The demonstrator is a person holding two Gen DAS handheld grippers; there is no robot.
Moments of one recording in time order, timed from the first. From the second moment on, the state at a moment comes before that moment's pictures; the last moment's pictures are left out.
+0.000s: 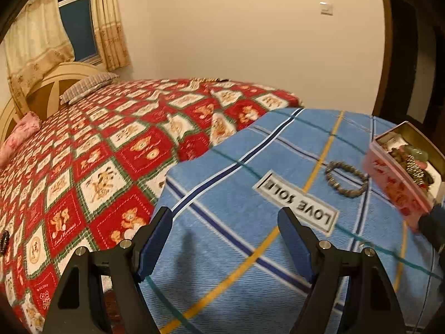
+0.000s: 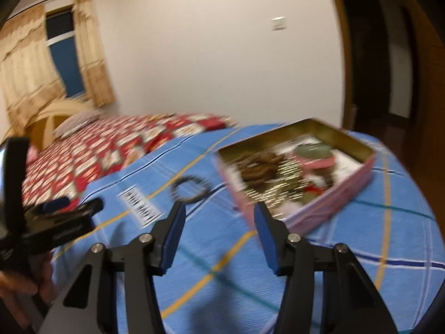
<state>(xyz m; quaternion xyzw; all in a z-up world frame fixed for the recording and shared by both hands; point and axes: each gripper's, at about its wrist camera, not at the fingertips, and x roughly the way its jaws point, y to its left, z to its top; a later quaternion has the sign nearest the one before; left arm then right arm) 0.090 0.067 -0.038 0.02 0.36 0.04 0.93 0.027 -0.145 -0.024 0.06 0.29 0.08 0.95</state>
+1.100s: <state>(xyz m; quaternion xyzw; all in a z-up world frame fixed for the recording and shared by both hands) 0.103 0.067 -0.047 -0.01 0.40 -0.01 0.92 0.048 -0.103 -0.039 0.02 0.34 0.18 0.92</state>
